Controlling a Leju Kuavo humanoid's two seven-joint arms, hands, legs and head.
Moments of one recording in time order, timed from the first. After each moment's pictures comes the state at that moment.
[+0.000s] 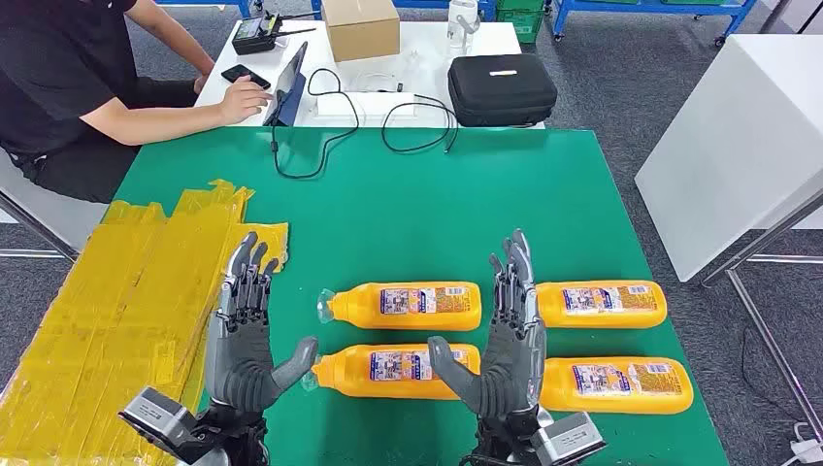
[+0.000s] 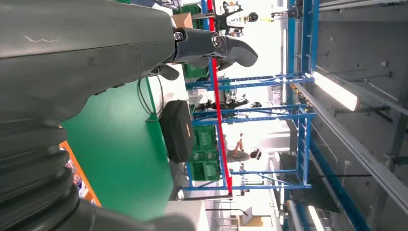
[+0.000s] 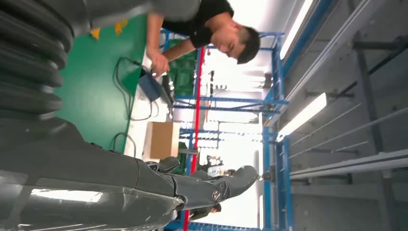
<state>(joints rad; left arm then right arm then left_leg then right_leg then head) 0.20 -0.33 -0.23 -1.78 -0.21 -0.10 -0.62 0.20 0.29 0.33 -1.81 0.20 -0.01 -0.65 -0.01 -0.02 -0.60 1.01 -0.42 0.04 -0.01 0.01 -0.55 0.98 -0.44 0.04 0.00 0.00</state>
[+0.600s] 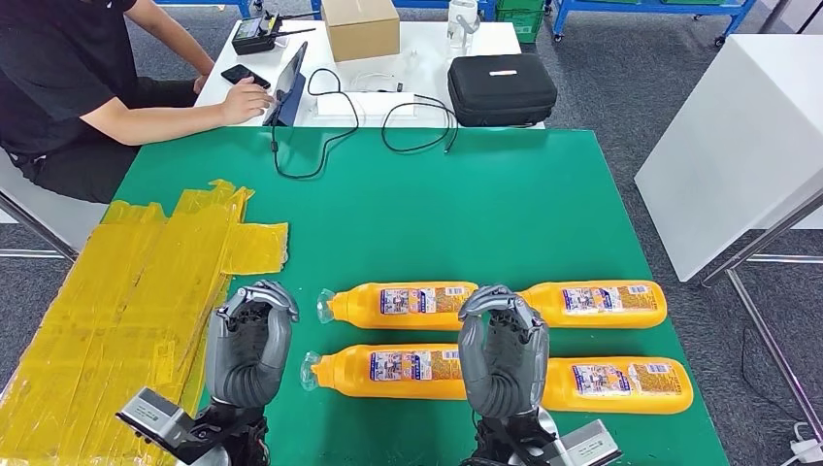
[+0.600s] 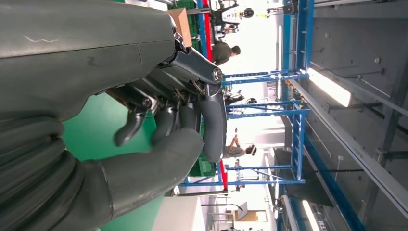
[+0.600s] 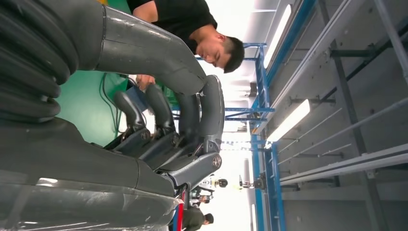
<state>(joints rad) 0.19 -0.33 -0.23 -1.78 -0.20 -0.11 -0.63 0.20 0.29 0.33 -1.81 0.17 0.03 -0.67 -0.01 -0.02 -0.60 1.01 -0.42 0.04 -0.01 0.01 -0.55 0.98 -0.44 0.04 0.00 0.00</state>
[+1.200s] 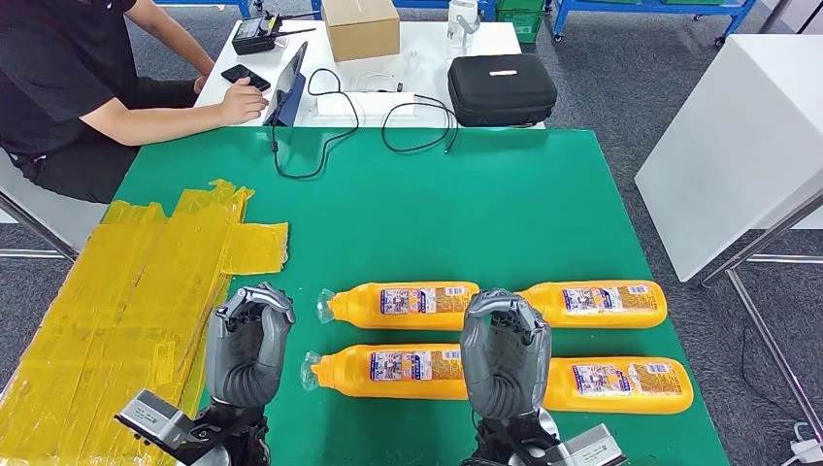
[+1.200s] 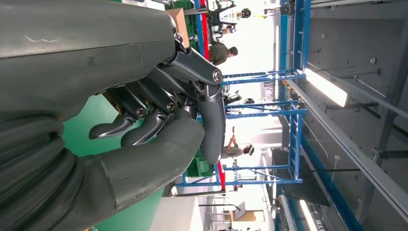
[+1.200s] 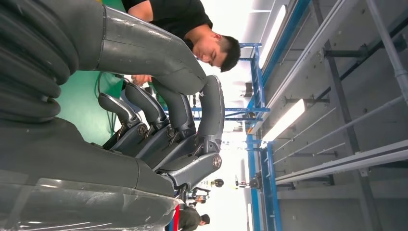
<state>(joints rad) 0.19 -0.33 -0.23 -1.78 -0.20 -0.10 -0.63 0.20 0.29 0.33 -1.81 0.16 0.03 -0.69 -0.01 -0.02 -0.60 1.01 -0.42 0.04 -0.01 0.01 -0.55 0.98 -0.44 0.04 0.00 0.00</state>
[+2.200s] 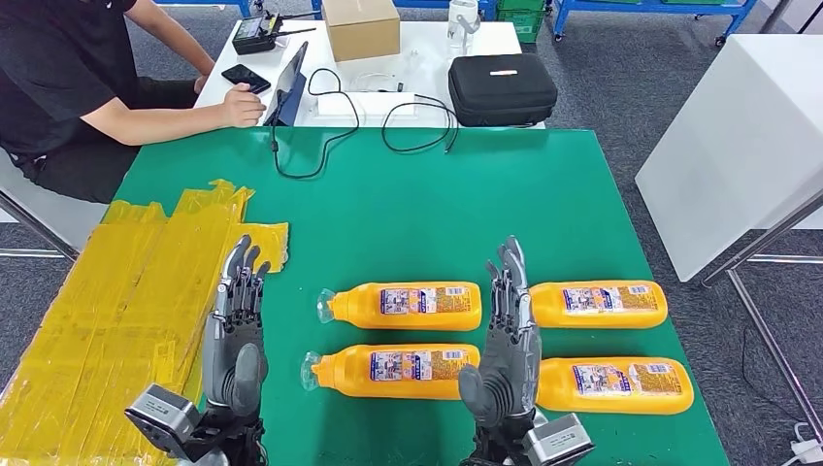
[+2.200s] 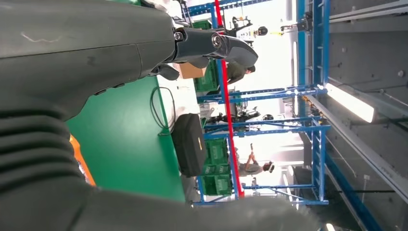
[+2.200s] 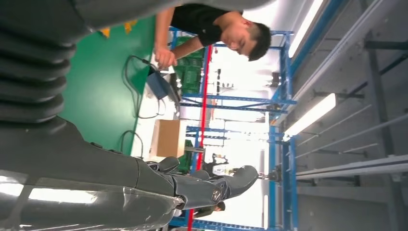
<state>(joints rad) 0.21 -0.33 -0.21 -1.77 -0.25 -0.04 -0.60 0.21 0.29 0.34 -1.78 0.26 -0.05 -0.63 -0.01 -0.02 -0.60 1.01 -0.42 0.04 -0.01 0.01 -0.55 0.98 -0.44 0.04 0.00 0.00</state>
